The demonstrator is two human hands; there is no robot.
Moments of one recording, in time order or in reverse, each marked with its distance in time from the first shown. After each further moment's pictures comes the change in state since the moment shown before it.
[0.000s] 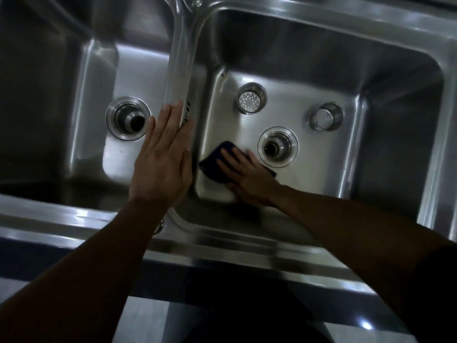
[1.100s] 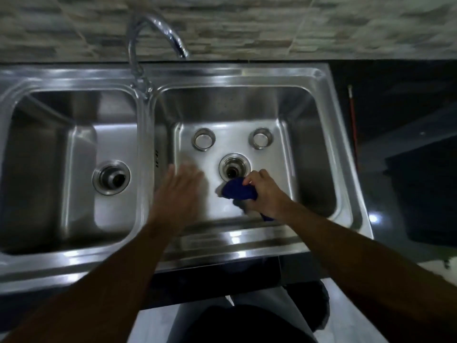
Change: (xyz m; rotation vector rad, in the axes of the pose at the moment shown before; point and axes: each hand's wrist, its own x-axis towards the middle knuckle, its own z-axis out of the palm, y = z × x) left_hand -0.006 0.060 -0.006 0.245 -0.213 0.371; right_hand -0.137 -0.027 -0.110 0.681 0.305 0.641
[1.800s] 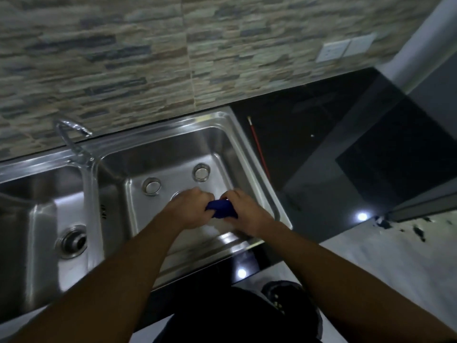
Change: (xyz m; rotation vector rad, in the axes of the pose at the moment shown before) left_hand 0.099 0.174 -0.101 -0.143 -0.429 0.161; right_hand -0.121 0.038 -0.088 -0.046 0.200 -0.097
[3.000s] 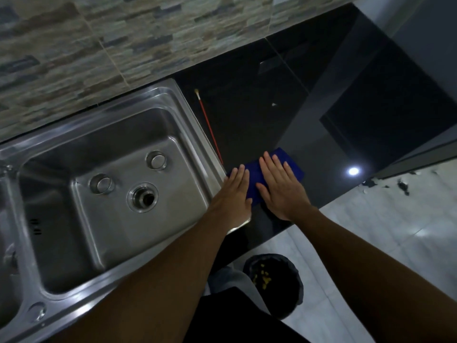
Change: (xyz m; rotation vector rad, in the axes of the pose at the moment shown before) left_hand 0.128 0.182 0.101 -0.066 -0.046 0.135; right_hand -0.076 0.204 -0.063 -0.449 0.135 0.281
